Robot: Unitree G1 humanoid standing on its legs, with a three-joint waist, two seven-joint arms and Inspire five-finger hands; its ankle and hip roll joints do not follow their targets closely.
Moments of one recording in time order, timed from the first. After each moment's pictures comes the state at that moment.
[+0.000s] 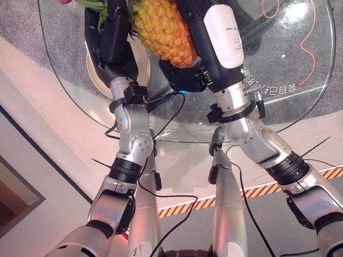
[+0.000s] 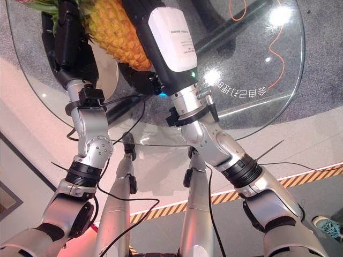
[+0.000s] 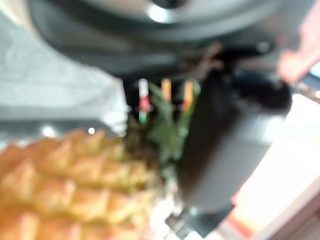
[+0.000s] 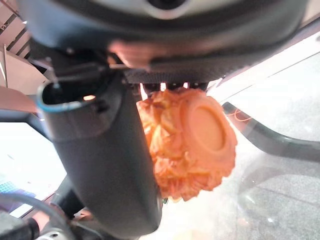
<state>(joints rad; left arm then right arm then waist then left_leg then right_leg) -0.83 0.17 -0.14 0.22 -0.87 -0.56 0.35 -0.91 -0.59 0.59 -0.02 -0.39 -0.06 -0.51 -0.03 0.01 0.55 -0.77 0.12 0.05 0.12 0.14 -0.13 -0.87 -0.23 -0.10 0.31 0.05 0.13</state>
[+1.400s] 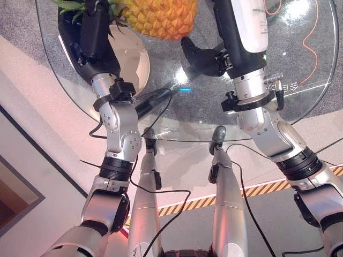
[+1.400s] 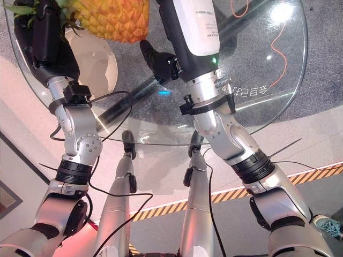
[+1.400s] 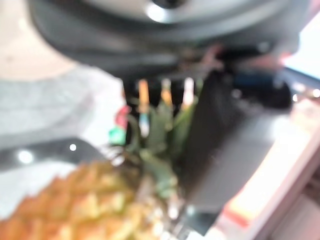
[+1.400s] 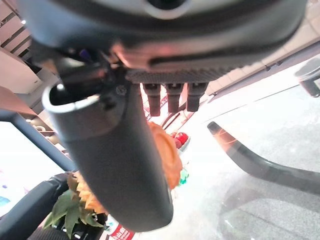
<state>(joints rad) -0.83 0.22 -0.06 0.22 -0.80 -0.57 0.39 -0.92 -0.64 0.51 -0.01 -0.39 -0.05 -0.51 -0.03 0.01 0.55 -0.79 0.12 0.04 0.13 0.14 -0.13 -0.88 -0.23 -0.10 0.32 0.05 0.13</state>
